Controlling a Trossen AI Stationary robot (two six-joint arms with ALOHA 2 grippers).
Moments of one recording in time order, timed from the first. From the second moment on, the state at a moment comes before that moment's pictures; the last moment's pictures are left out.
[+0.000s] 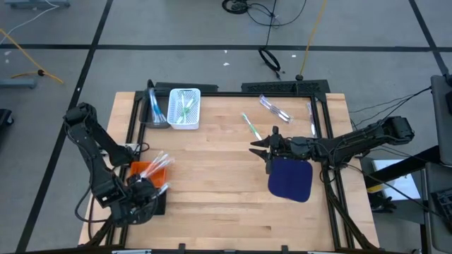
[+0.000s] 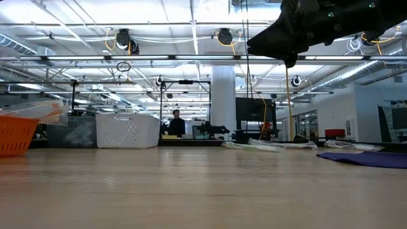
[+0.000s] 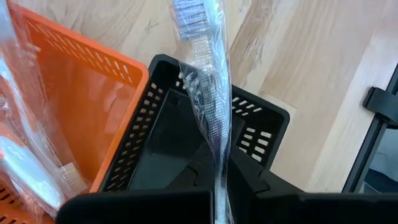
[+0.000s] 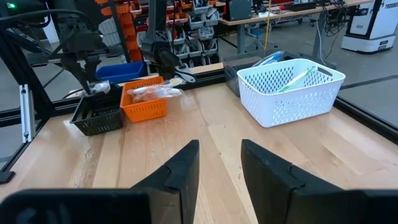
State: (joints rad) left arm -1.08 1.26 0.87 -0.99 -0.27 -1.53; right arm 0.13 1.16 0.49 0.51 0.31 0.20
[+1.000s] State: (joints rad) left arm -1.00 1.26 0.88 -1.05 -0.52 -1.37; right arm 0.13 1.16 0.49 0.51 0.31 0.20
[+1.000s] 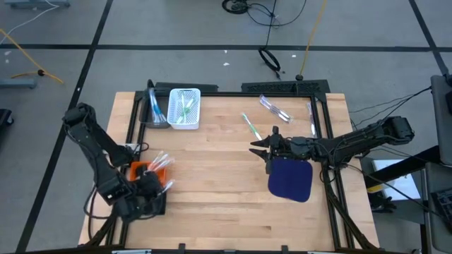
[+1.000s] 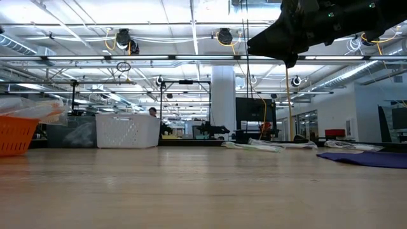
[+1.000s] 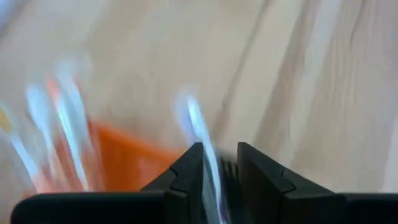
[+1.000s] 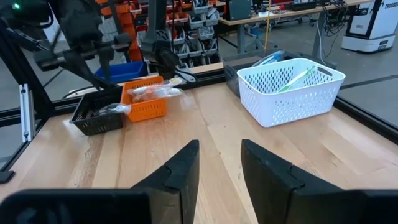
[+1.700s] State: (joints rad) left arm -0.50 1.26 0.90 -0.37 -0.65 -0.41; right arm -0.13 1.16 0.49 0.10 0.42 0.33
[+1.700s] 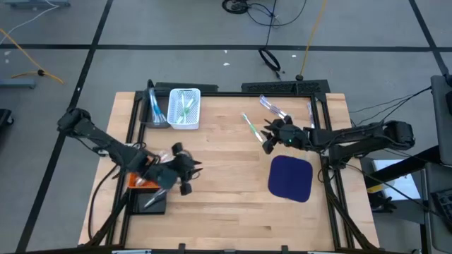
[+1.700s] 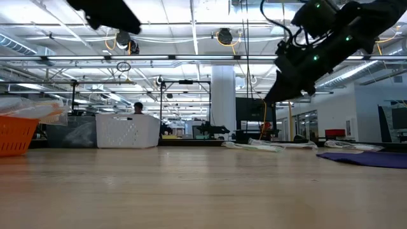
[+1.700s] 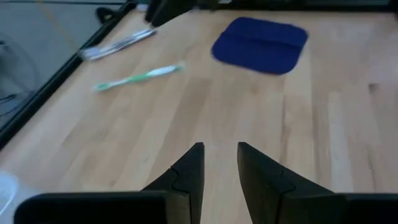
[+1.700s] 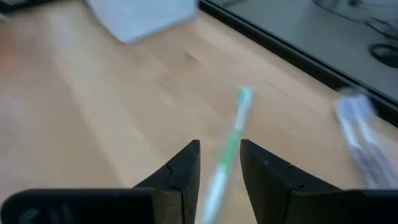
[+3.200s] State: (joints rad) left arm -0.27 1.26 0.67 0.08 -0.38 -0.29; right arm -0.67 1.42 0.45 -0.08 0.34 0.24
